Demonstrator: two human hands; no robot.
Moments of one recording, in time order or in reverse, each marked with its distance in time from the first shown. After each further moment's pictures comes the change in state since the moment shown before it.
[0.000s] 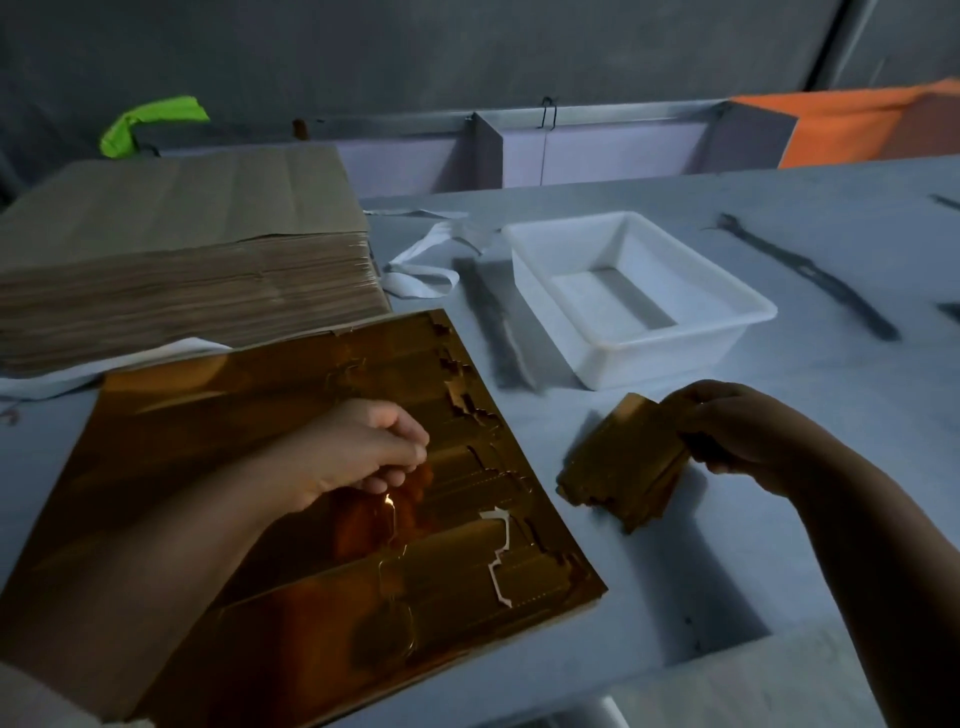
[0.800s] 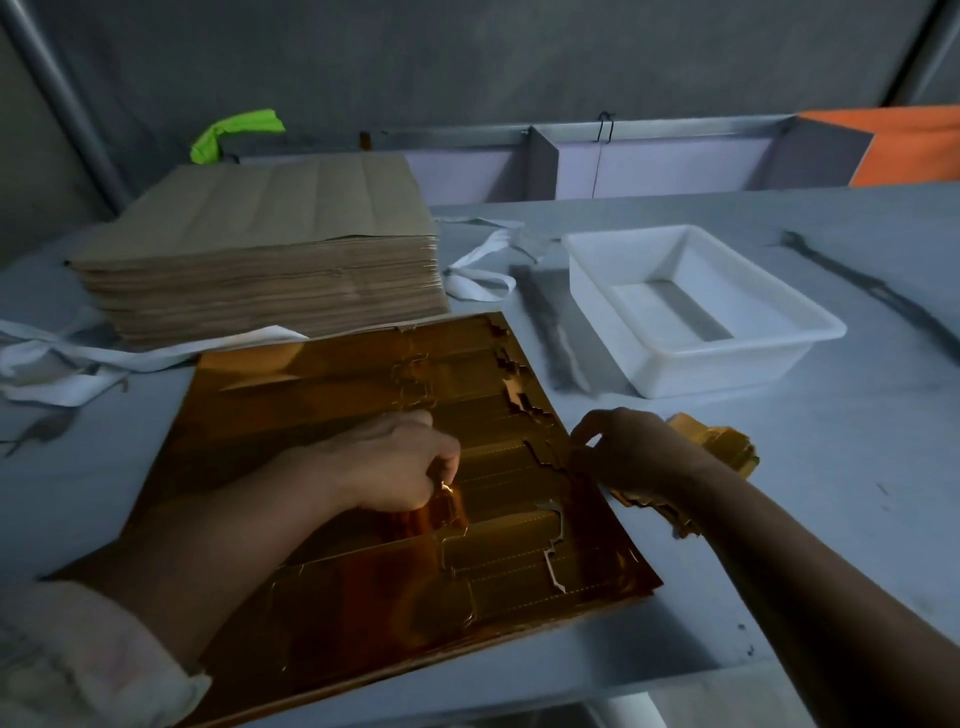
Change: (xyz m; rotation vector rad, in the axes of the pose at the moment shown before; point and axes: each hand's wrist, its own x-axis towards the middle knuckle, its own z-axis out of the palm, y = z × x) left_hand -0.019 -0.017 -0.008 0.842 -0.040 0.107; right_hand -0.025 -0.057 0.110 -0.690 -0.174 -0.395
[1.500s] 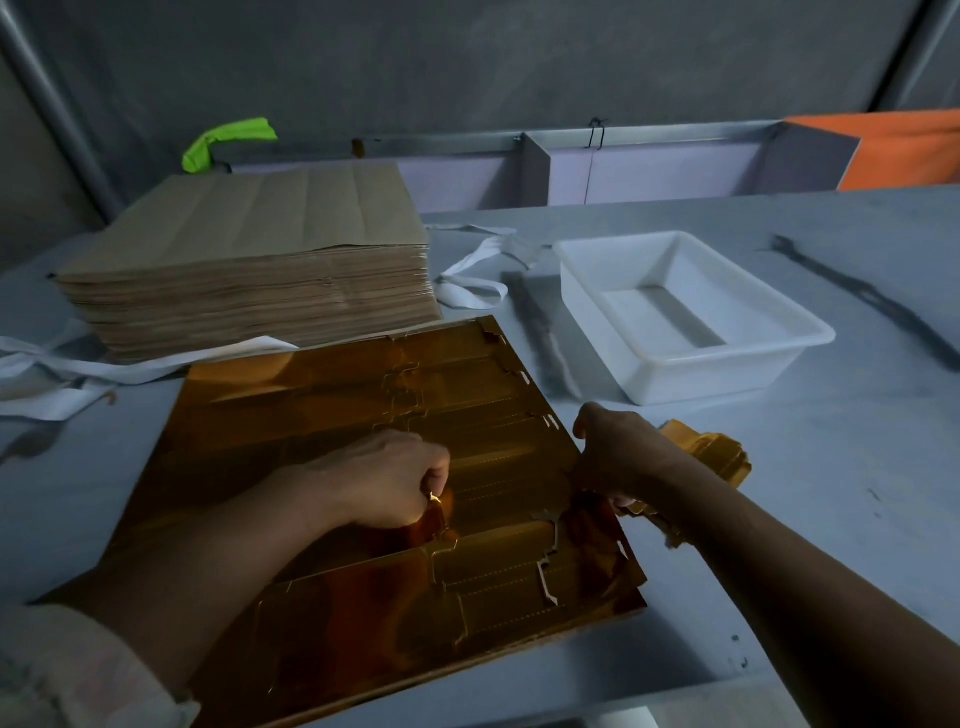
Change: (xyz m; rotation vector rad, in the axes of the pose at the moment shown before) left_hand 0.009 0.002 0.008 -0.023 0.001 -0.020; right_hand 0.006 -0.007 -0.002 0.054 0.016 0.110
